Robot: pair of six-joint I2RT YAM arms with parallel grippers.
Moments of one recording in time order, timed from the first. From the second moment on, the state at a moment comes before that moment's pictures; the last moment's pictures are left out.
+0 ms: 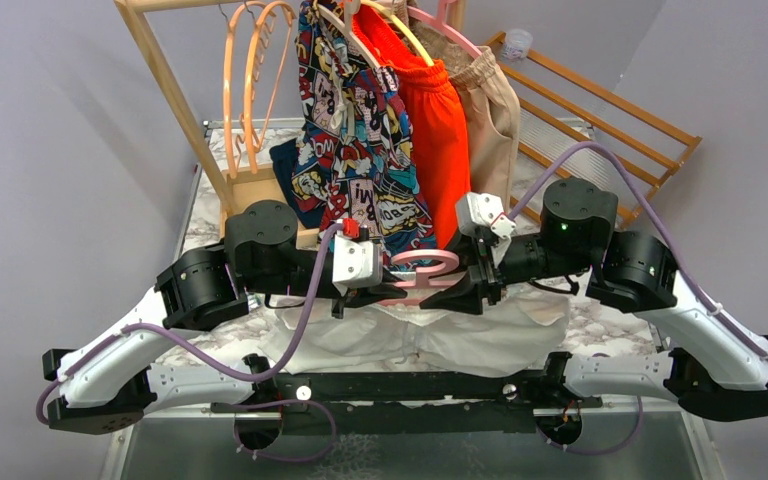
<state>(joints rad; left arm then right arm) -1.13 0.97 1.46 -0.71 0.44 0.22 1.10 1.07 1.57 -0.73 -0.53 -0.12</state>
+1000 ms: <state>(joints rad) -1.13 0.96 1.46 -0.72 0.43 0.22 1.09 1.08 1.55 -0.69 -0.49 -0.10</state>
